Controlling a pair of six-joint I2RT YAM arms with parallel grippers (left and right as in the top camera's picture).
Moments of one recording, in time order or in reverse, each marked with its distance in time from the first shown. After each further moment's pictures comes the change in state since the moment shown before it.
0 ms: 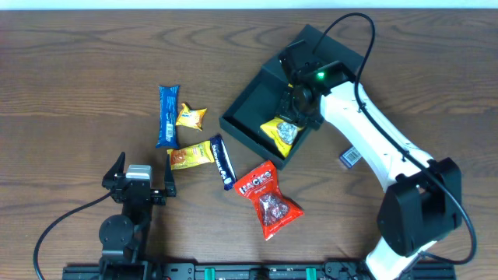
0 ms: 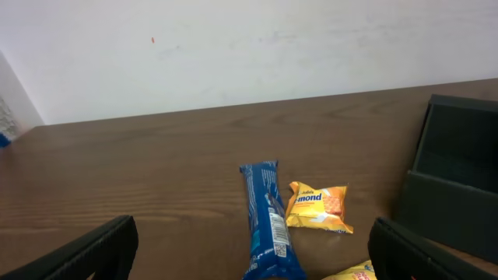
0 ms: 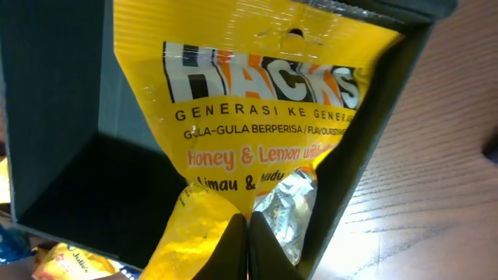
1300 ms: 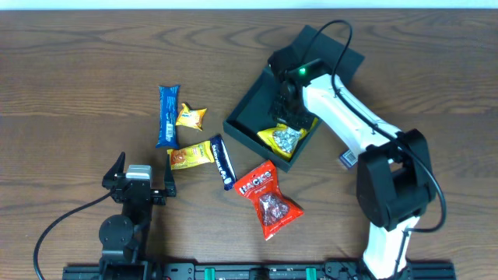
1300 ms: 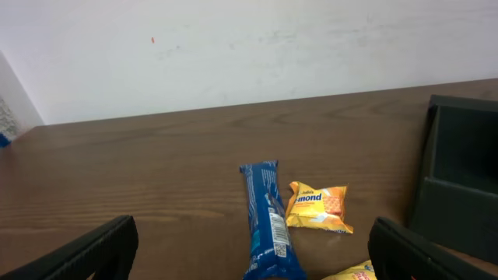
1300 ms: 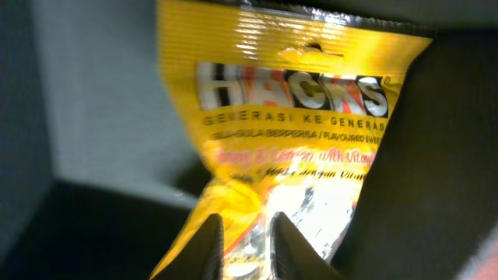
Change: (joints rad) left arm 0.000 0.000 0.000 0.000 0.000 0.000; right arm 0.003 0.164 0.068 0.008 -0.001 0.019
